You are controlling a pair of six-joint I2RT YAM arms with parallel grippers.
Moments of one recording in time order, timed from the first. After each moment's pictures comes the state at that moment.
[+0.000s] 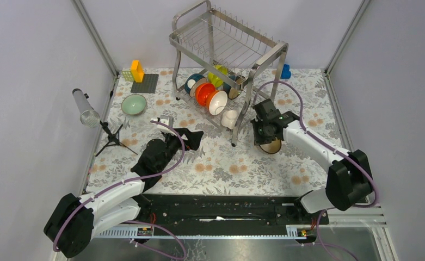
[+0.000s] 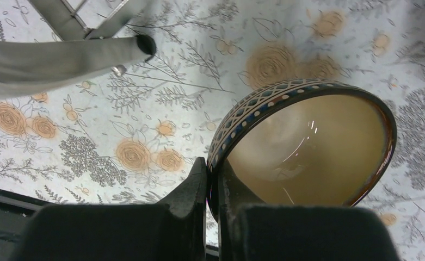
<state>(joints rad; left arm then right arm) -0.64 0.93 0.31 0.57 -0.12 -0.45 0.50 1.43 1.06 -0.75 0.02 0.32</state>
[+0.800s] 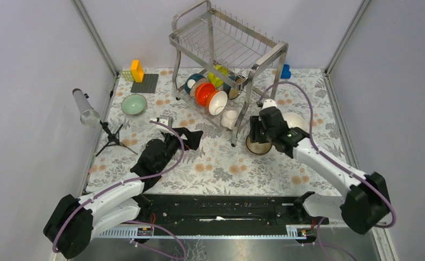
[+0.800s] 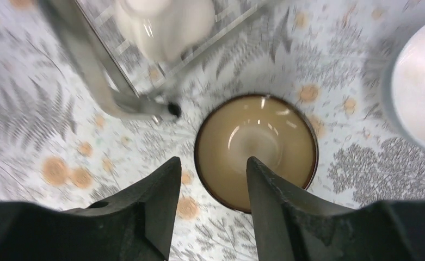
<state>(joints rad) -0.64 0.92 0.31 0.57 -0.13 -0.44 0.58 1.26 0.88 -0.45 0.15 0.35</state>
